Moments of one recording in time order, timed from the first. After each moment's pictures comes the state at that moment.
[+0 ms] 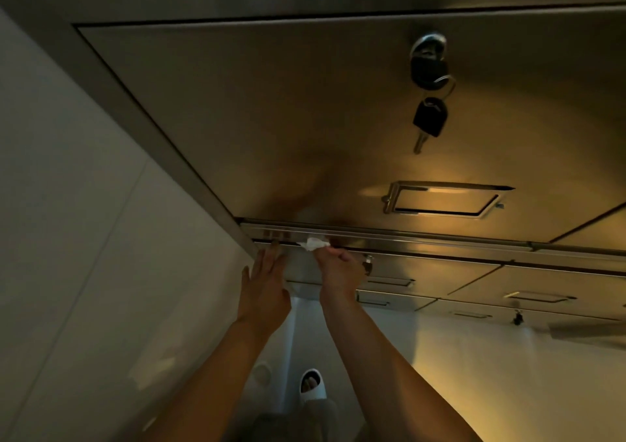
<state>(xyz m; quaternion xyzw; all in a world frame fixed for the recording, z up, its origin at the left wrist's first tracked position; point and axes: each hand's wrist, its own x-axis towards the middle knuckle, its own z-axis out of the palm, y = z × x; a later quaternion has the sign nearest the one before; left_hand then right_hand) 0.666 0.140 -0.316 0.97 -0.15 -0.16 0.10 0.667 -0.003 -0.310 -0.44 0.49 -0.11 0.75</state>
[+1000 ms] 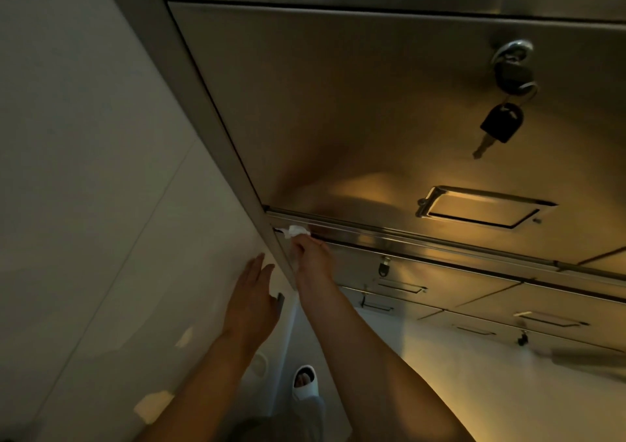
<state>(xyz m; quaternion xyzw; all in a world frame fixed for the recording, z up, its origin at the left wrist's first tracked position) 0.635 0.191 -0.311 0.96 -0.07 -0.11 0.23 0.709 0.065 -0.320 -0.31 0.47 0.01 0.83</state>
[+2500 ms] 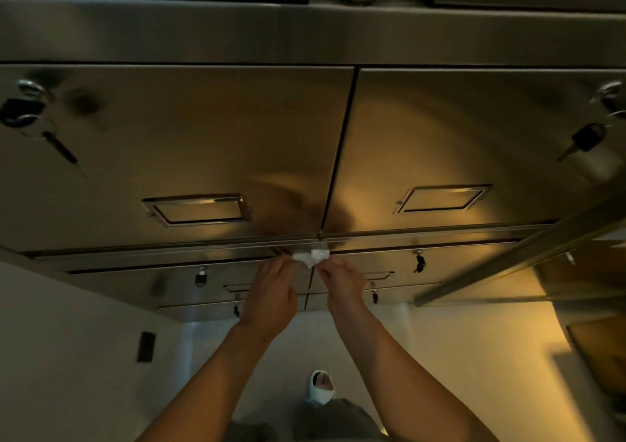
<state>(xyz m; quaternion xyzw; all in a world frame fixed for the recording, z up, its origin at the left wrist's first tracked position) 0.549 -0.165 -0.293 0.89 -0.34 -0.07 0.30 0.509 -0.312 -0.298 -0.37 0.53 -0.16 0.75</state>
